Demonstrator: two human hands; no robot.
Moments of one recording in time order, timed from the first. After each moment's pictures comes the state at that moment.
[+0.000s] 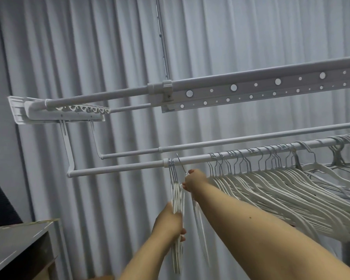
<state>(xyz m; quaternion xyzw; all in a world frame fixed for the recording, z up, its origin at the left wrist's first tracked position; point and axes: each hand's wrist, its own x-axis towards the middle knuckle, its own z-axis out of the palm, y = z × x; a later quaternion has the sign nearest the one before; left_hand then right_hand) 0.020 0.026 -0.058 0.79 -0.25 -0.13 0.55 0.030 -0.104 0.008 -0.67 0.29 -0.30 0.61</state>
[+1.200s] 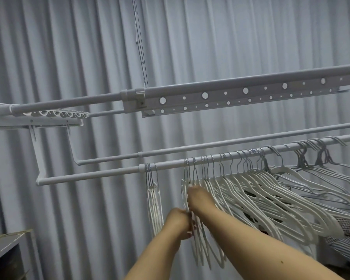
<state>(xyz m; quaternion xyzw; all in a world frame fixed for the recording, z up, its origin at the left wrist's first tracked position) -0.038 -0.041 -0.047 0.75 -0.23 -0.25 0.56 -0.063 -0.126 -0.021 -0.82 0.34 -0.28 0.37</state>
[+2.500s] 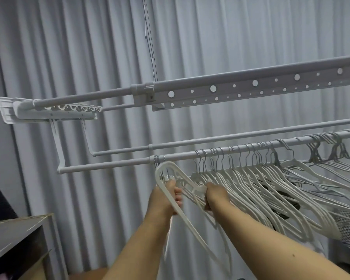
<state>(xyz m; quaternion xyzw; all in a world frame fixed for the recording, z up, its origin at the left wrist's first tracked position) -0.054 0.017 0.002 0.66 -0.19 -0.17 0.71 -0.078 -0.136 -0.036 -0.62 0.38 -0.32 0.61</state>
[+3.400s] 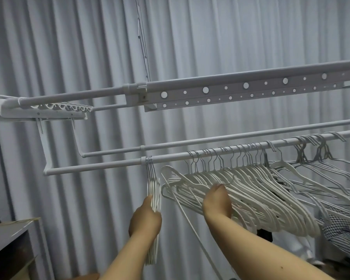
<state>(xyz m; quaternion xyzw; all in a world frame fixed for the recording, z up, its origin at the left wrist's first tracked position) -0.002 0.023 -0.062 0.88 -0.23 0.02 0.41 -0.105 -0.117 -0.046 -0.64 0.43 -0.45 0.45</state>
